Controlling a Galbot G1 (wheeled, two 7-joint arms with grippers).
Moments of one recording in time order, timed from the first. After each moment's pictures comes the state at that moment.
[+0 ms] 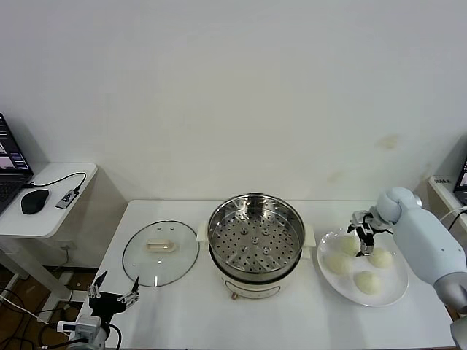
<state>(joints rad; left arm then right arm) 1.61 -1.34 -0.75 -1.97 0.03 0.22 0.13 -0.24 0.91 -0.17 0.82 -0.64 0.13 -1.21</state>
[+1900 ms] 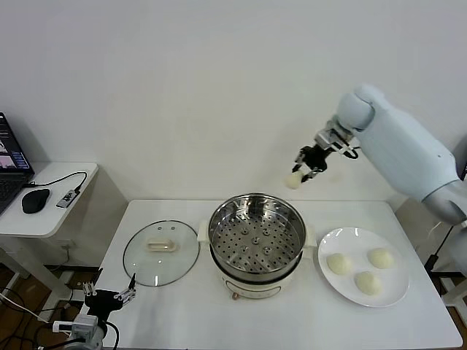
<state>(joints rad) 1.62 -1.35 -0.77 -2.01 0.04 0.23 0.10 0.35 1.07 -0.65 1.05 -0.26 0.59 -1.41</state>
